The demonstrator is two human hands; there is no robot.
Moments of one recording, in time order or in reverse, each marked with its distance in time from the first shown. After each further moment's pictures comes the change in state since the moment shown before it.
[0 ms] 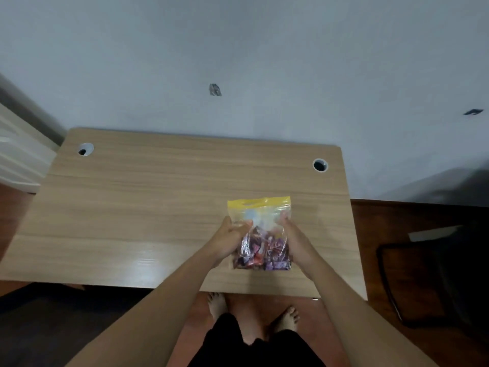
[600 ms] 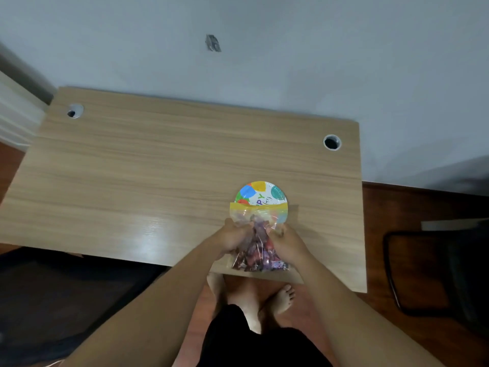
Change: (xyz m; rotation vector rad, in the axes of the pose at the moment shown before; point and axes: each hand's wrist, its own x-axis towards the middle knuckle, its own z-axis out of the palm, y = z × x) left_hand 0.036 -0.056 0.050 0.017 0.038 -0.299; right_hand 0.053 0.081 -0.001 -0.387 0.034 0.140
